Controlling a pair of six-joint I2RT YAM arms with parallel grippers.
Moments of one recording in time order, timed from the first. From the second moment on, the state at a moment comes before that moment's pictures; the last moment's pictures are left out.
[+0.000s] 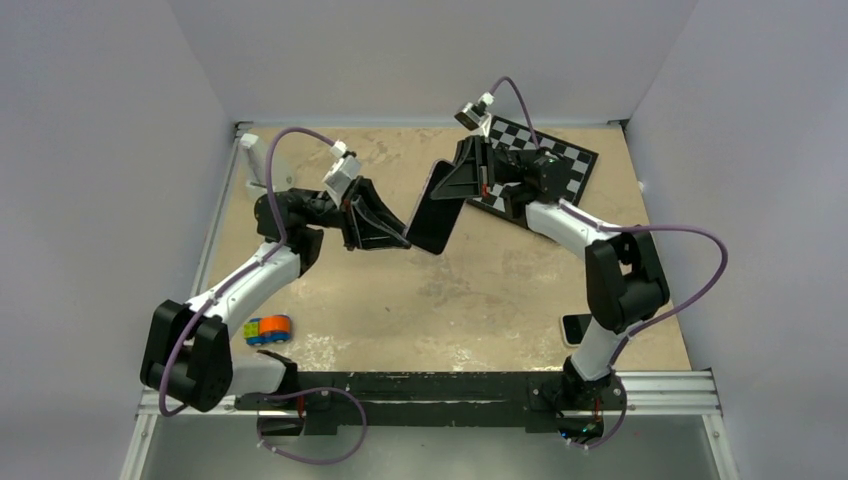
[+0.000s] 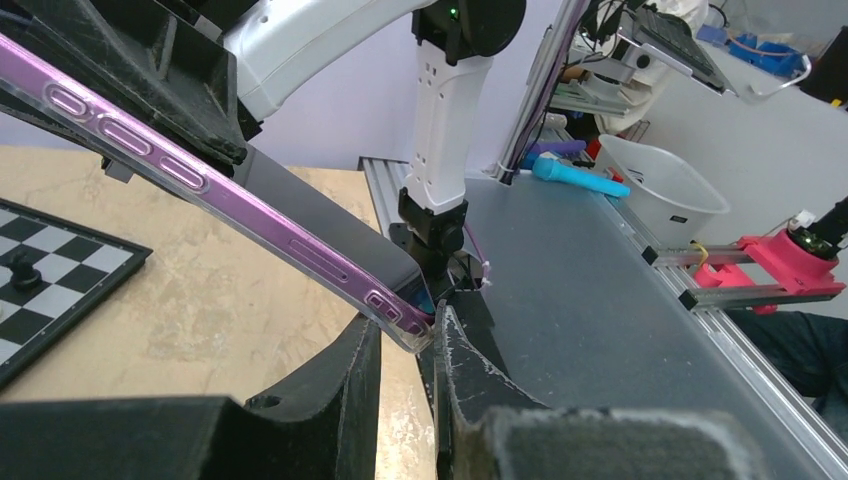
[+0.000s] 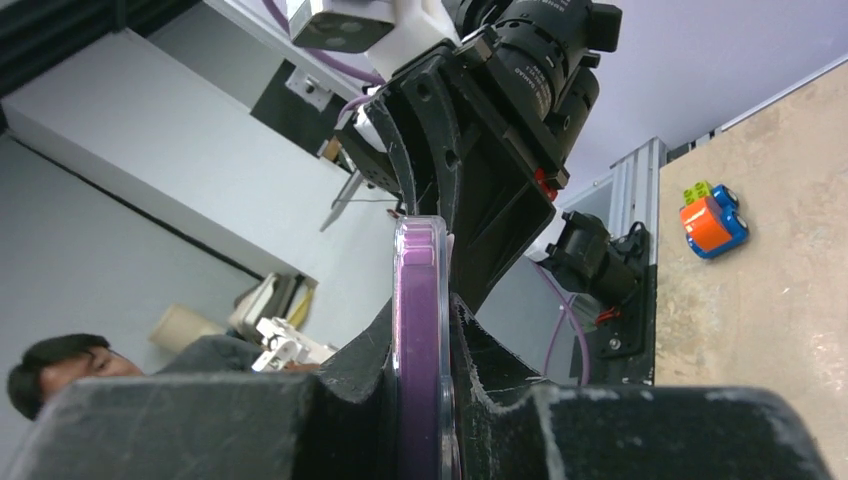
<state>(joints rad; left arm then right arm) -0.38 1.30 0.83 1.25 1.37 -1.00 0.41 1.73 1.20 1.51 -1.27 1.92</state>
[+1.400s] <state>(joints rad) -0.39 1.10 0.78 0.53 1.11 -0.39 0.44 1.87 1.19 1.51 -1.09 1.98</state>
